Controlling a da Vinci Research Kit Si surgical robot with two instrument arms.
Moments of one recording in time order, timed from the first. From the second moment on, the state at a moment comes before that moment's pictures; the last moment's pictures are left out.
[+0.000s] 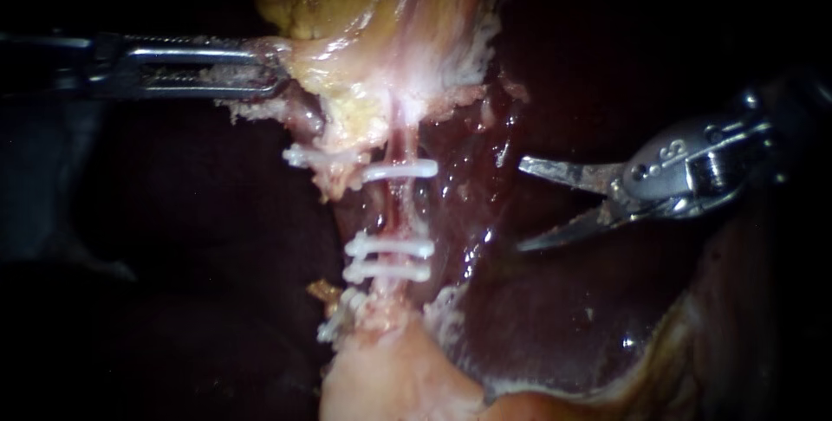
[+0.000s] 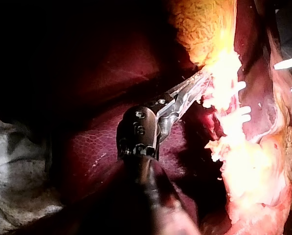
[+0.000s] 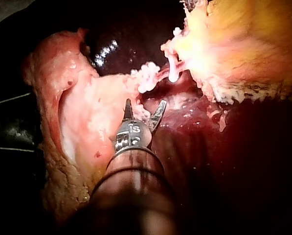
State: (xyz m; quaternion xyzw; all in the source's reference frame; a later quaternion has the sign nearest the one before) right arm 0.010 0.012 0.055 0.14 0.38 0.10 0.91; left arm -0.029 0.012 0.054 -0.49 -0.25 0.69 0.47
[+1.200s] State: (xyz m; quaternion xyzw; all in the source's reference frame) right arm 0.014 0.011 0.059 0.20 0.43 0.12 0.87; left arm -0.024 0.016 0.046 -0.50 -0.24 0.67 0.48
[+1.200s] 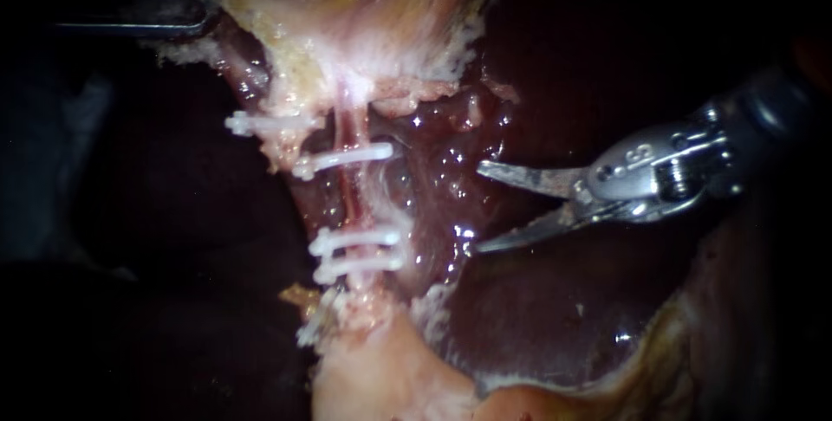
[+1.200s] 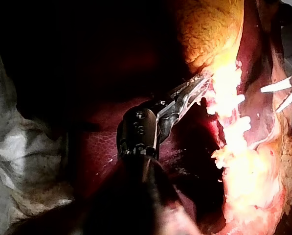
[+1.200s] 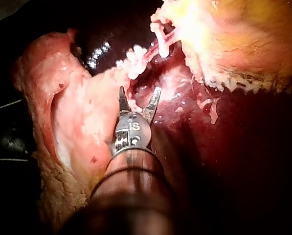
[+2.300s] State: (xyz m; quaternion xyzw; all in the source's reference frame) right arm 0.023 0.011 0.065 0.32 0.49 0.13 0.80; left arm -0.024 0.016 0.047 -0.50 -0.24 0.67 0.49
